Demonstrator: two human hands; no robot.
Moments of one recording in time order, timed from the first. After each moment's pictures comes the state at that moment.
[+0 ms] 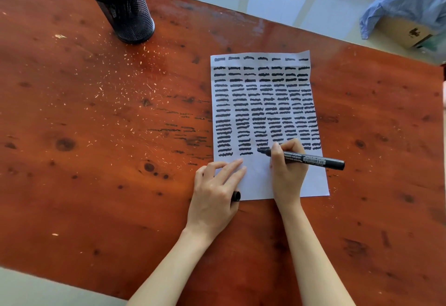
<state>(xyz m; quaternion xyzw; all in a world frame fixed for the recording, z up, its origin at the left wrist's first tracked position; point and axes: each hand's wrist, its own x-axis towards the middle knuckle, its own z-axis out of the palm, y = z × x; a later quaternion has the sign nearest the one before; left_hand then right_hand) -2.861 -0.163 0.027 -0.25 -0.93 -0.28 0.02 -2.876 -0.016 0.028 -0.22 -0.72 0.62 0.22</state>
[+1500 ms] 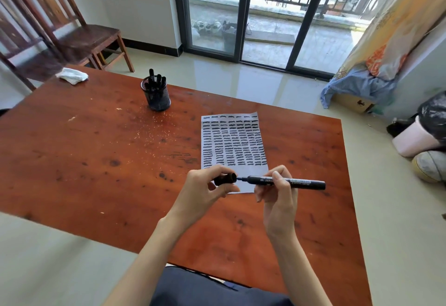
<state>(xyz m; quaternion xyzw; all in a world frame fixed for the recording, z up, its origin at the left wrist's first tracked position) -2.791 -0.169 0.226 -0.24 -0.79 -0.56 -0.04 -2.738 -0.025 0.218 -0.11 -0.54 0.80 0.22</state>
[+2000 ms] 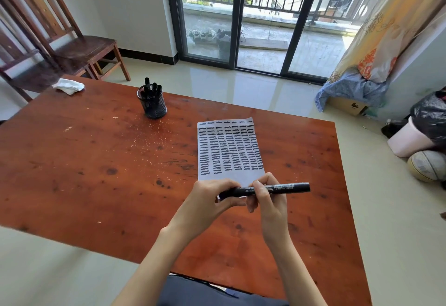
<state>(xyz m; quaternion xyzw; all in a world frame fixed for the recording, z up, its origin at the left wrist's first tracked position) -2.781 -0.160 0.228 -0.32 -0.81 -0.49 -0.04 -2.731 -0.025 0.210 -0.05 -0.63 0.75 0.20</state>
